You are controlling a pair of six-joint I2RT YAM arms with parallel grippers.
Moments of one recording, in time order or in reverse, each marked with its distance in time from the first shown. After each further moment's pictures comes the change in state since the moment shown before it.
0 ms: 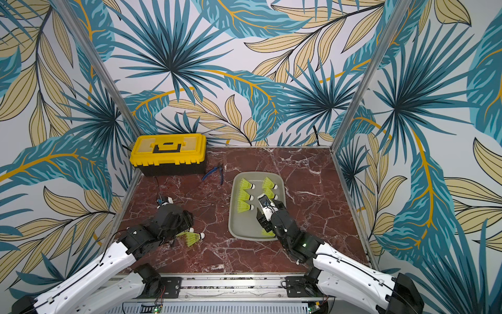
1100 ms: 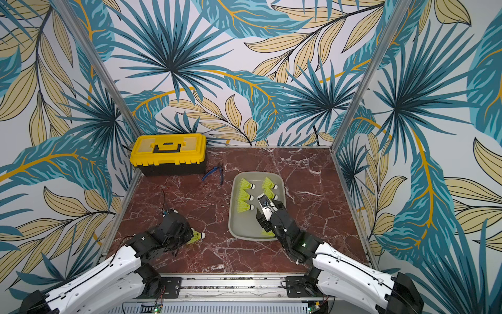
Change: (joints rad) left arm 0.001 -0.001 -0.154 0.153 0.150 -0.093; right arm 0.000 0.008 0.000 0.002 -0.008 0.007
